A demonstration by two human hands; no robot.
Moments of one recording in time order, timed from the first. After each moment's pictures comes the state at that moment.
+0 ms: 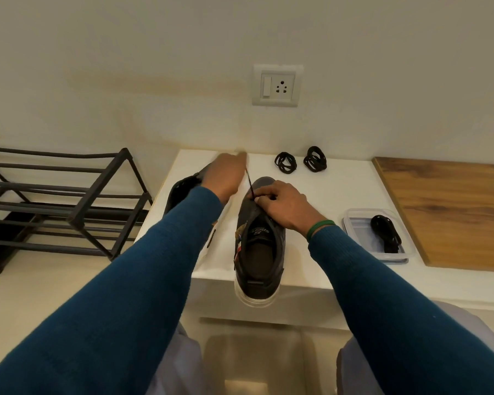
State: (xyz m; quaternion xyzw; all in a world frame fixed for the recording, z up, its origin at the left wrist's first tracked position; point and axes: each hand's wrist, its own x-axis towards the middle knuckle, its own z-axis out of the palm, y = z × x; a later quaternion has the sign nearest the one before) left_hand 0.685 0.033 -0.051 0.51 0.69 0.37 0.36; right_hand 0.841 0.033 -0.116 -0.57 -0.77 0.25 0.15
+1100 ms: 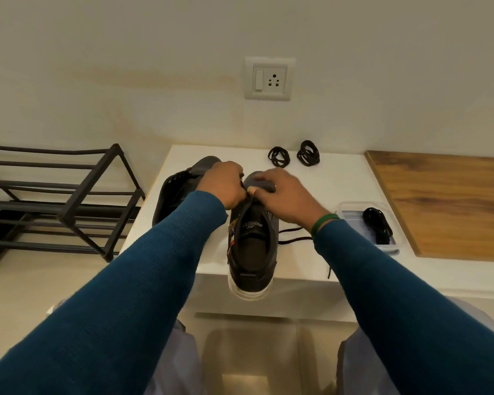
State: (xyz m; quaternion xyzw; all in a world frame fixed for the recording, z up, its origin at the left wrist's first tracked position) left_hand 0.689 0.026 -0.078 0.71 0.68 0.11 0.12; right_hand 0.849 0.011 -0.088 -0.54 -0.76 0.27 0.24
